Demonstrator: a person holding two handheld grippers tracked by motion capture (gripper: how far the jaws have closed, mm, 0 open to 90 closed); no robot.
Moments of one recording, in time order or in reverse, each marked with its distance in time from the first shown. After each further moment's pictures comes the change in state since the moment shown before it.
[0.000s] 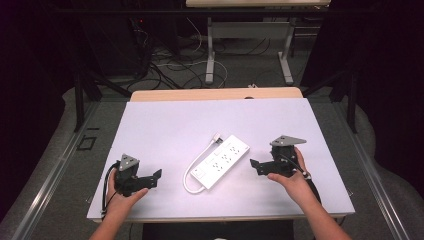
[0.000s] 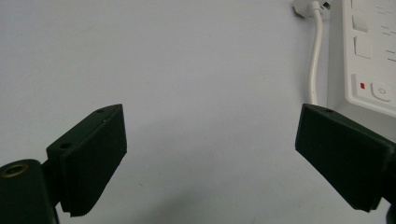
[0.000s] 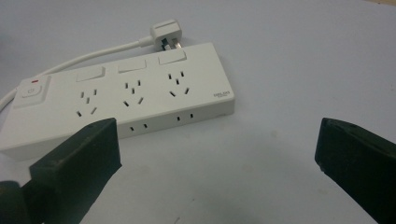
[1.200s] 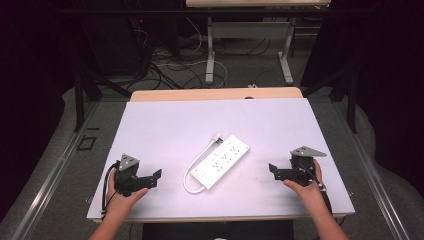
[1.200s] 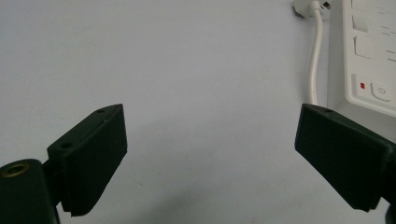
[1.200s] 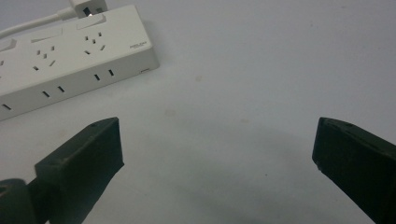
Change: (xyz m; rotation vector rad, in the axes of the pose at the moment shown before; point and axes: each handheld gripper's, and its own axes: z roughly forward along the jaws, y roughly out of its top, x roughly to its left) left arm 0.001 0.000 0.000 0.007 0.001 0.003; right arm -0.043 -0.052 -0.010 -0.027 -0.121 0.108
